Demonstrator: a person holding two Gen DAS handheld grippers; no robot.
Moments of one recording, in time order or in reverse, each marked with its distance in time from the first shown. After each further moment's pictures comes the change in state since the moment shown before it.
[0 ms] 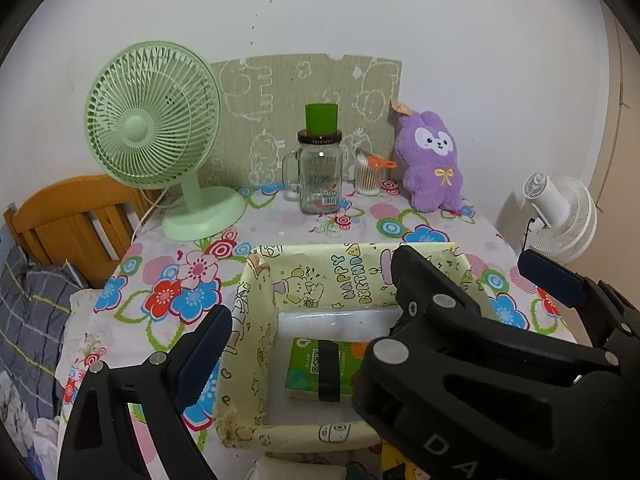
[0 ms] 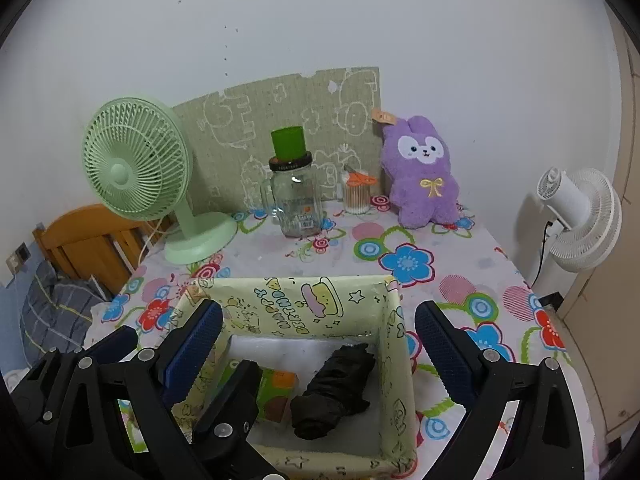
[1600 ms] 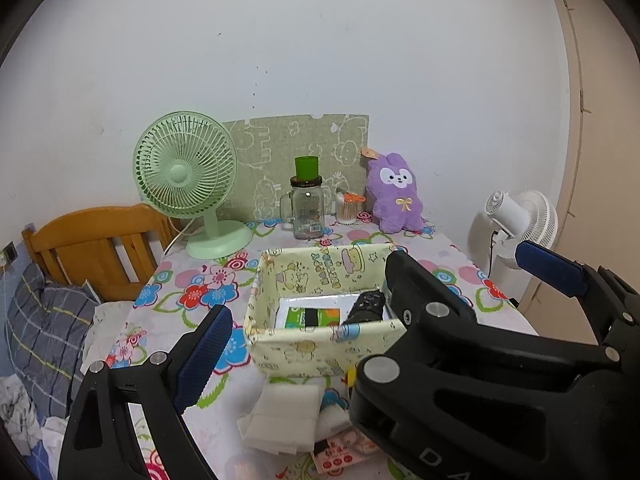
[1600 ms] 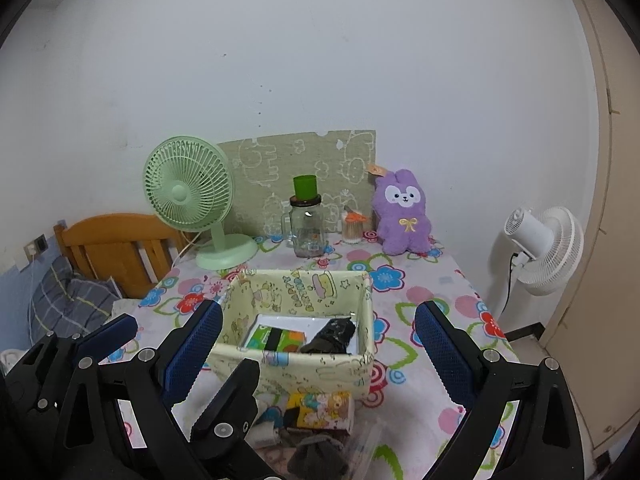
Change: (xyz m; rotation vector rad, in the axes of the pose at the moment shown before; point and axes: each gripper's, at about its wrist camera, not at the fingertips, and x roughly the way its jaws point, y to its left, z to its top) left arm -0.128 -0.019 -0.051 0.039 -0.158 -0.010; right arm -0.148 0.010 -0.040 -0.069 -0.149 -0.003
